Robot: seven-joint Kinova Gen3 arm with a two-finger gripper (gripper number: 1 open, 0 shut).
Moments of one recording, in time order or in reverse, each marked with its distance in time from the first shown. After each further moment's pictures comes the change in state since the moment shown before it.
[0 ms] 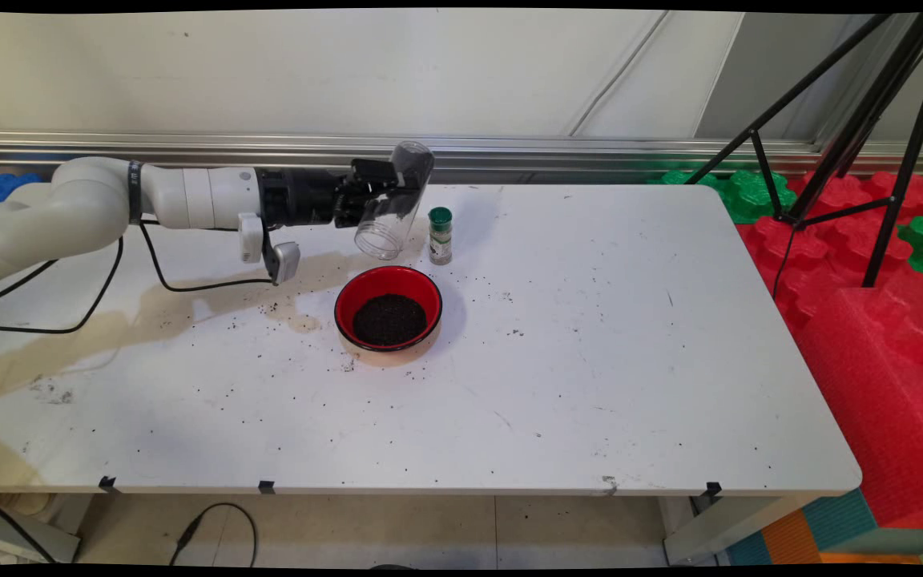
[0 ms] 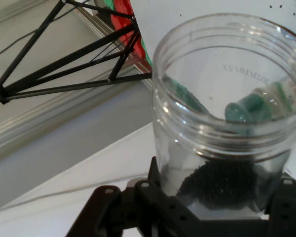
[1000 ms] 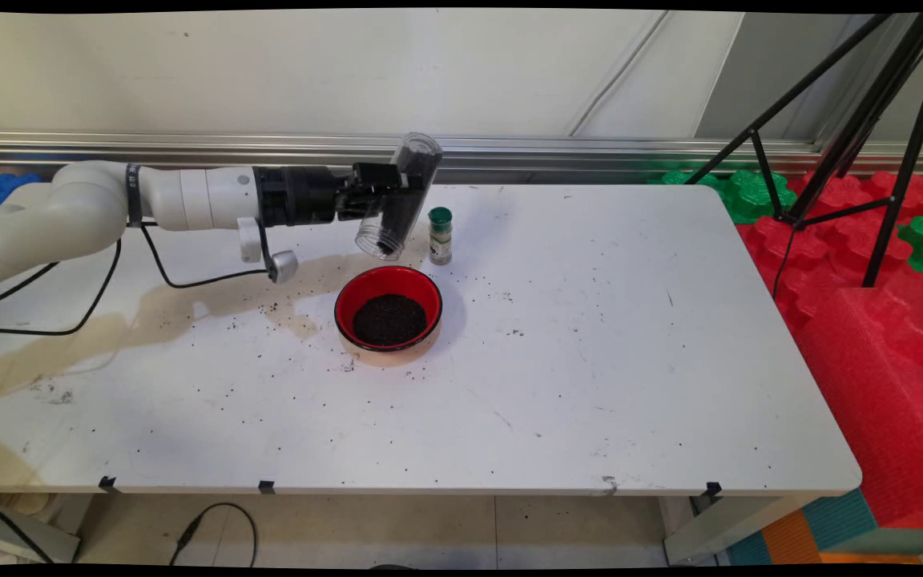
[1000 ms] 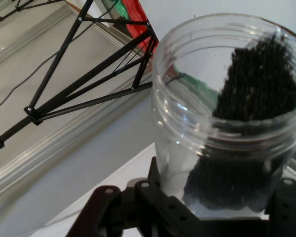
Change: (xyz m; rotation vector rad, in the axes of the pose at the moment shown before) arm 0.005 -0.007 -0.002 0.056 0.002 0.154
